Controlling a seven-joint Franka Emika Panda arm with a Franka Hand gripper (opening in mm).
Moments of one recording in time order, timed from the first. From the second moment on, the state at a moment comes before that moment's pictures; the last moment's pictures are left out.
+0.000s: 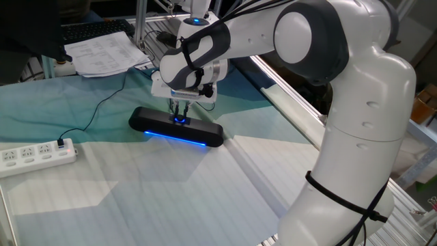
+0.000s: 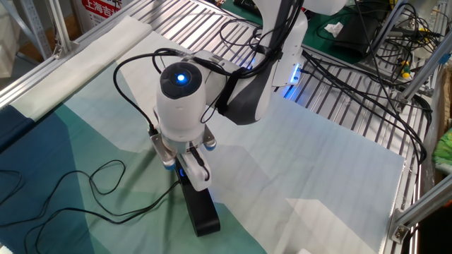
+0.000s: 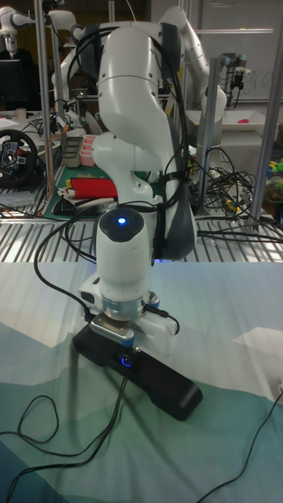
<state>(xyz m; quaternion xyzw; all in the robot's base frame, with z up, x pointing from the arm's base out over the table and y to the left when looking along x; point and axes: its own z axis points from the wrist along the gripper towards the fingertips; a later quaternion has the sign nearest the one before) 0.555 -0.014 0.119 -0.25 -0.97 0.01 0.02</state>
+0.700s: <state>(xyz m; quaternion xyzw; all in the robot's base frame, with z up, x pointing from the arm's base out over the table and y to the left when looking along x) 0.555 -0.014 0.119 -0.15 -0.99 0.01 0.03</state>
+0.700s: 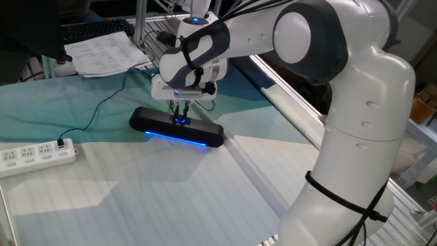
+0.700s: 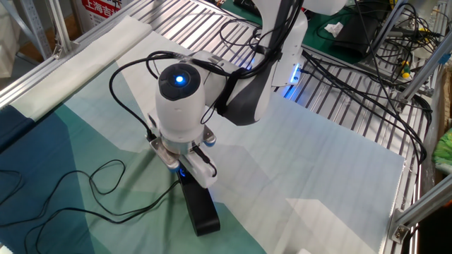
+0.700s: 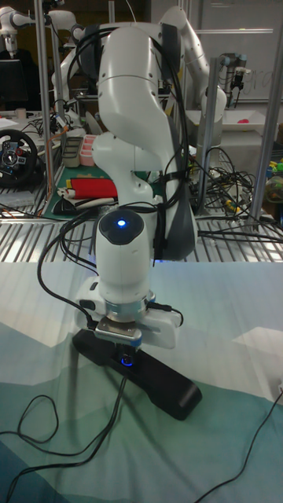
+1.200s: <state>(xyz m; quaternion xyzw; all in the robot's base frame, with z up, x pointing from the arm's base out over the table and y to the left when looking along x) 0.555 -0.014 0.119 -0.08 -1.00 0.00 0.04</state>
